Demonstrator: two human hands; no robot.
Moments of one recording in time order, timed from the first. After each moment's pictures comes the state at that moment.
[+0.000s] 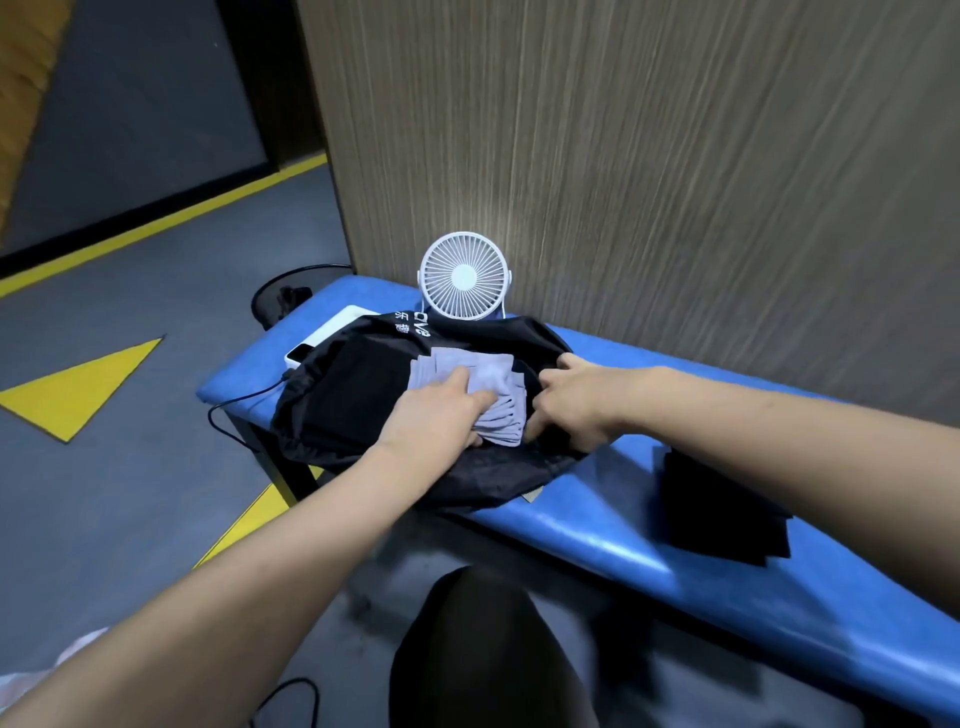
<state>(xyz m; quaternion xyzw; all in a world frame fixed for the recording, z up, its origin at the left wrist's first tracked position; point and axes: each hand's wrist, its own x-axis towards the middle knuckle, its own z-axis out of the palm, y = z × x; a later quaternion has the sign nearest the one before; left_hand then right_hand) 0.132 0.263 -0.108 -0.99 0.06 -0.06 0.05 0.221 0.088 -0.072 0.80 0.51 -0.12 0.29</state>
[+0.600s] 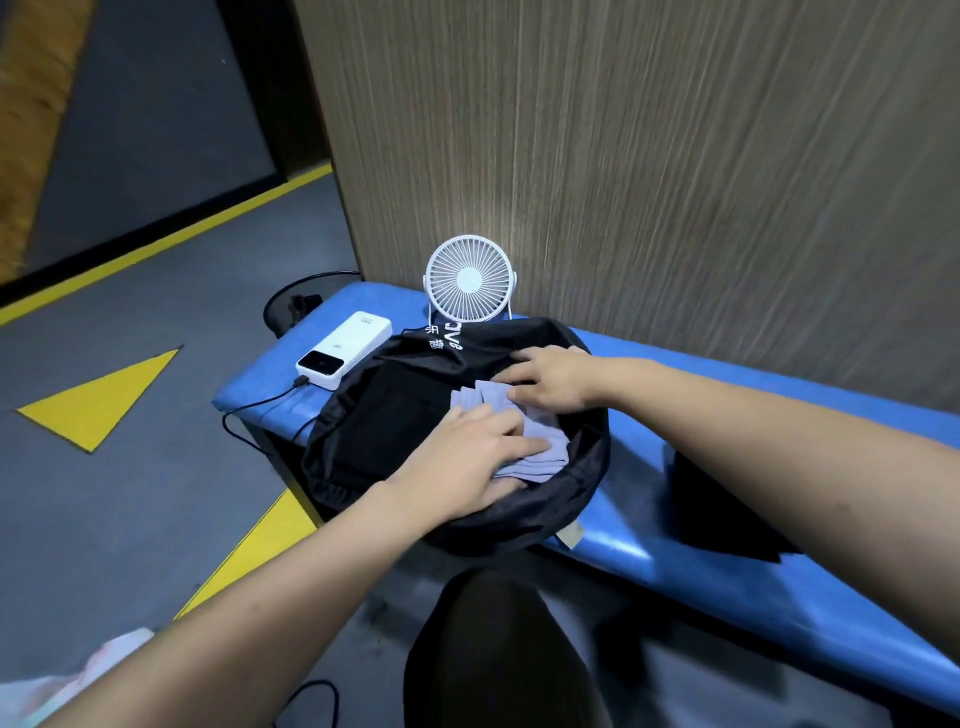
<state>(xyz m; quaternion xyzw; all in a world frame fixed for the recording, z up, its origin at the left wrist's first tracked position) 0.114 0.257 -0.129 -0.96 0.25 -0.10 -0.04 0.245 0.112 -0.084 0.92 0.35 -0.18 0.00</state>
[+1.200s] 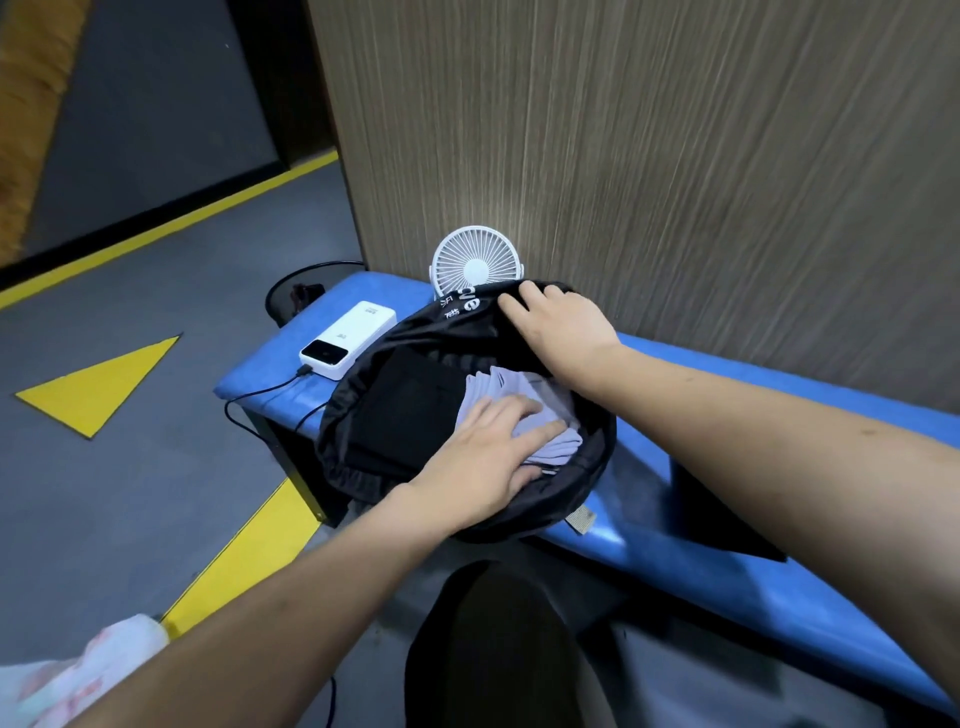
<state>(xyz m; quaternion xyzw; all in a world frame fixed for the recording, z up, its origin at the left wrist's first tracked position) 0.115 0.248 -0.154 -0.96 0.22 -0.12 -0.10 0.250 0.127 -0.076 0.89 0.37 0.20 0.14</state>
